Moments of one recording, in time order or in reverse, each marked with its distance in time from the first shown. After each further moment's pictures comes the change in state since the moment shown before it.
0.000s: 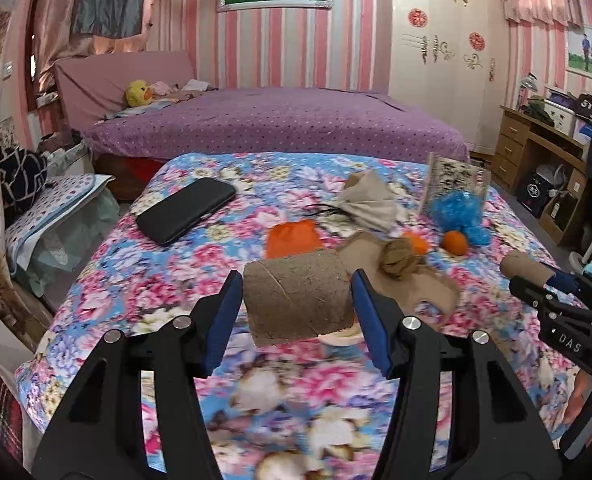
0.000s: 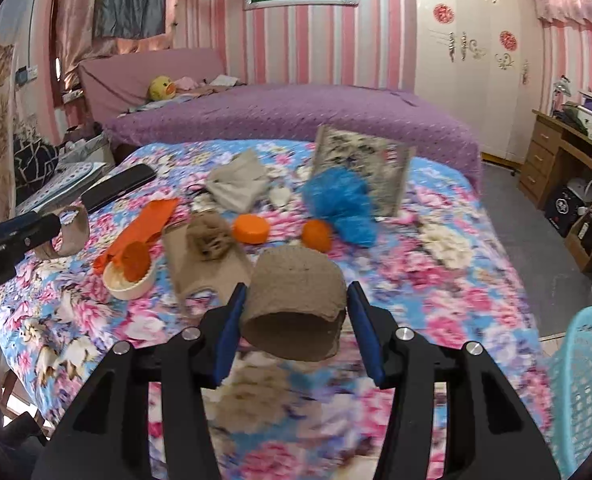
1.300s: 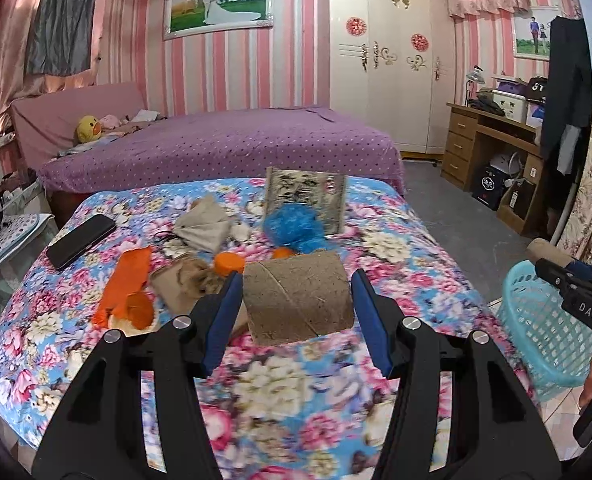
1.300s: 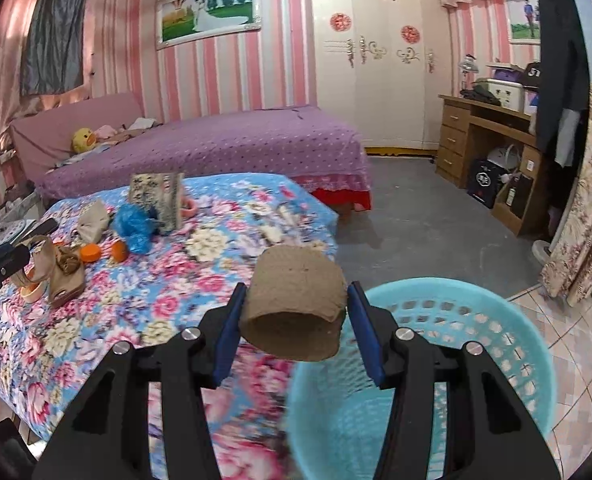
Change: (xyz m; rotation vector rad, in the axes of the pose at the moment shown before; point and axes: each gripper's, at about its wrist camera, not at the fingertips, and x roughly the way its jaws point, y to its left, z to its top) left arm -0.033 -0.195 -0.006 0.094 -0.074 -0.117; right arm -0.095 -0.220 -0.040 0.180 -0.093 -0.221
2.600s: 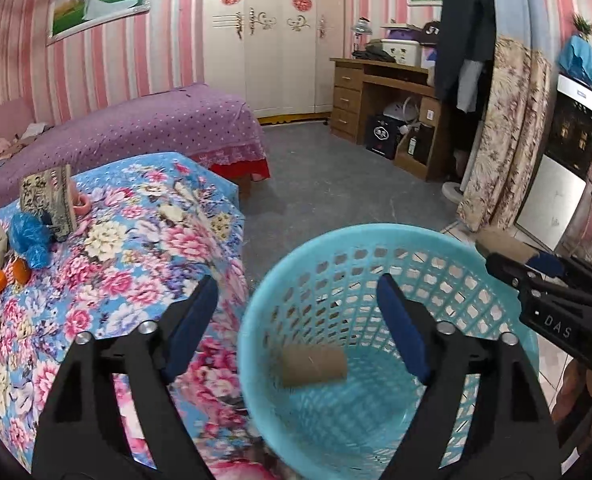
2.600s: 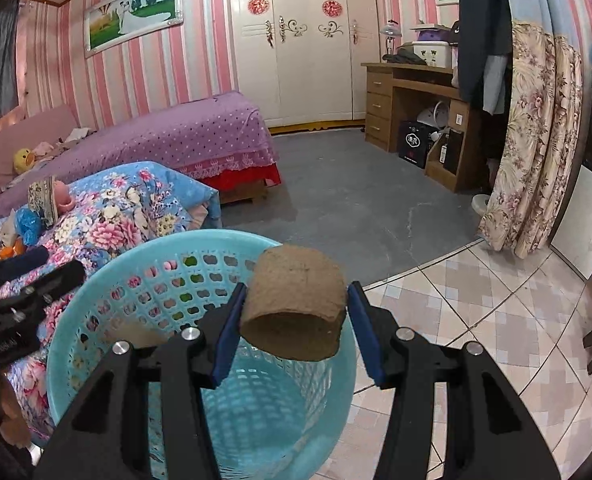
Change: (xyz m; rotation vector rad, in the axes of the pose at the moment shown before) left arm 0.057 -0.260 -0.023 0.181 0.105 -0.326; right arm -0.004 -0.183 -0.044 0.128 0.065 -0.172
